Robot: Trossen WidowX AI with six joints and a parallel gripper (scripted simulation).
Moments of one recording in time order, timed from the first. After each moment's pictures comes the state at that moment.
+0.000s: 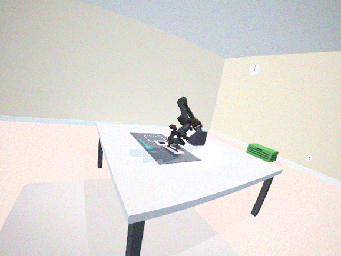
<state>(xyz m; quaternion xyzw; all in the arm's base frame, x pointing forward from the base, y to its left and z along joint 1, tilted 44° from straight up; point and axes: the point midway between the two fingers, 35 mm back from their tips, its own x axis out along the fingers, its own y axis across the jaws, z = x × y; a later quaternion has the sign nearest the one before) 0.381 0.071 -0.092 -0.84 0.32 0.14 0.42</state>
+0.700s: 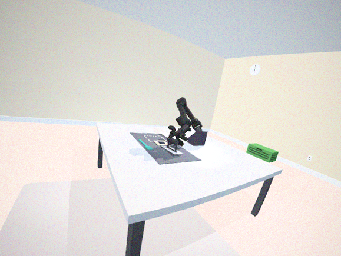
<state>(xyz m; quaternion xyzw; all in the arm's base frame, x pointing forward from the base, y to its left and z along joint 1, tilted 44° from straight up) 0.381 0.055 -0.092 -0.84 0.32 0.14 0.42</state>
